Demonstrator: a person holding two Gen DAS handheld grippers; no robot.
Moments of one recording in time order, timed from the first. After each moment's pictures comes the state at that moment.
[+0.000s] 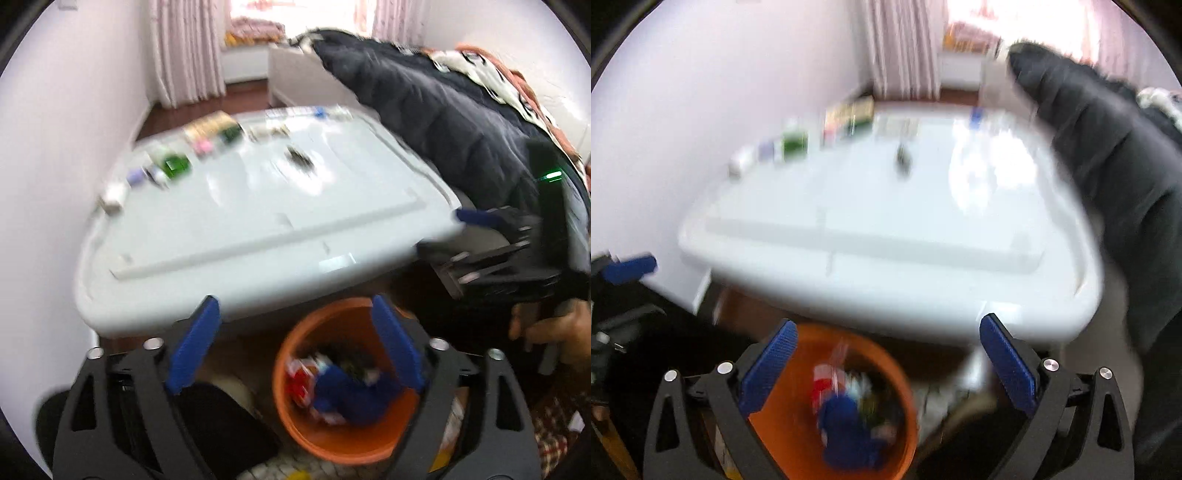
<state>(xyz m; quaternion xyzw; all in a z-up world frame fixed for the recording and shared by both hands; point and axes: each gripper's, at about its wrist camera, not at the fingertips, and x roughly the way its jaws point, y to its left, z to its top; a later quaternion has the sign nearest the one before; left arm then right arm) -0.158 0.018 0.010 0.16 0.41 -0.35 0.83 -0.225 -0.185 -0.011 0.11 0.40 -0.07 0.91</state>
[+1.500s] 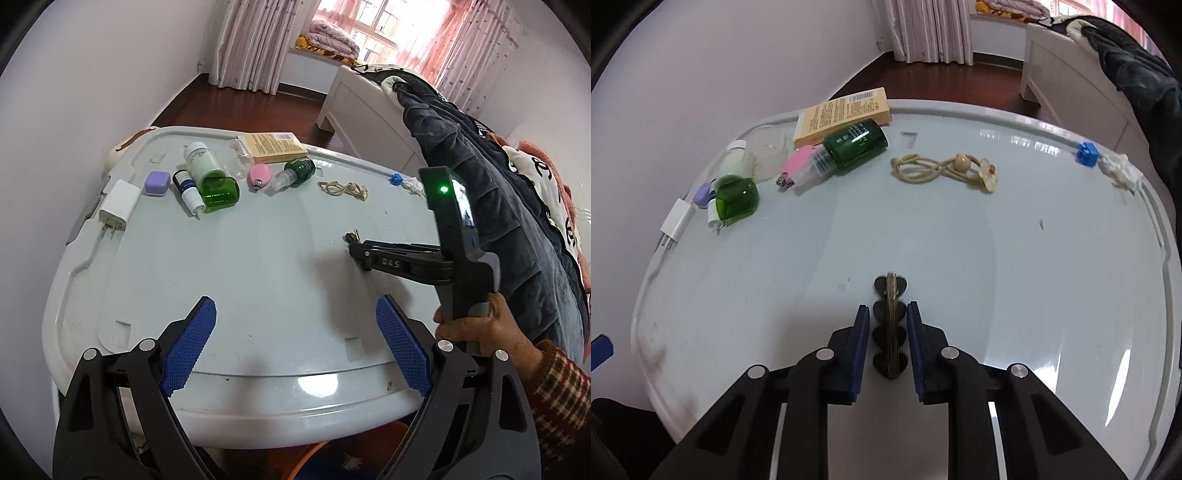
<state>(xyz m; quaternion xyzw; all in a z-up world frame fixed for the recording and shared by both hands) -0.002 0.013 -0.009 0.00 0.45 -0.30 0.84 0.045 -0.214 -0.092 0.12 0.51 -0.01 0.85</state>
